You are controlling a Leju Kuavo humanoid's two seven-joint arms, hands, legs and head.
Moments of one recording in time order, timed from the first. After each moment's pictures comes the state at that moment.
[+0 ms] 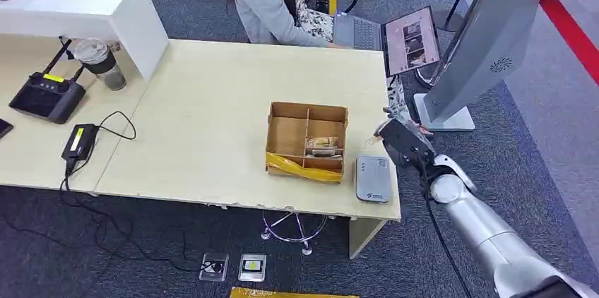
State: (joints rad) left arm -0.19 0.33 -1.52 -0.15 1.24 0.18 0.04; right arm -0.70 -0.30 0.62 -0.70 0.28 -0.03 -0.19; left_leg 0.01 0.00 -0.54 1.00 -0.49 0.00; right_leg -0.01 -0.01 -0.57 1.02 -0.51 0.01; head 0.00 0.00
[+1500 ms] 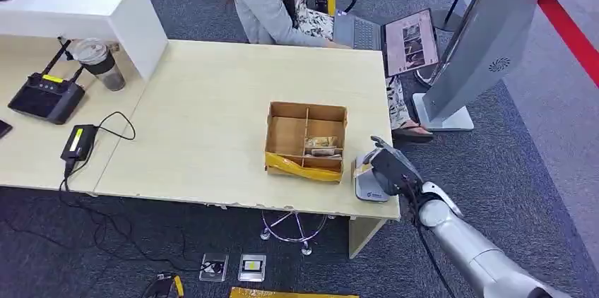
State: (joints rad) left arm -0.32 0.15 -1.52 -0.16 1.25 0.34 0.09; right arm -0.65 -0.28 0.75 -0.59 0.16 -0.08 -0.30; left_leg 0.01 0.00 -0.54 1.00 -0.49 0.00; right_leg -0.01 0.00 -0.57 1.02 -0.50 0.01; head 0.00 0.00
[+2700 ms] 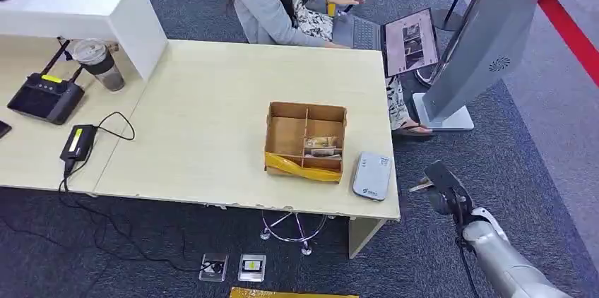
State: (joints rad) left arm -0.19 0.20 -1.52 -0.16 1.19 0.31 0.06; right arm -0.60 -0.37 0.62 -0.33 0.08 -0.11 -0.30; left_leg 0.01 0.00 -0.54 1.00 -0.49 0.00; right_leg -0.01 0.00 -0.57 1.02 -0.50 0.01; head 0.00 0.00
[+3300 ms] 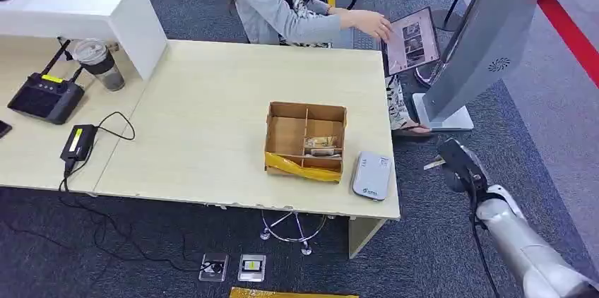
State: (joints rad) left arm -0.19 0.20 -1.52 -0.16 1.17 0.31 0.05; right arm -0.75 -0.40 0.61 -0.32 0.17 -0.13 -0.28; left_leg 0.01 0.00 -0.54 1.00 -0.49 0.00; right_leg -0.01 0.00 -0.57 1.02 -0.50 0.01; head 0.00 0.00
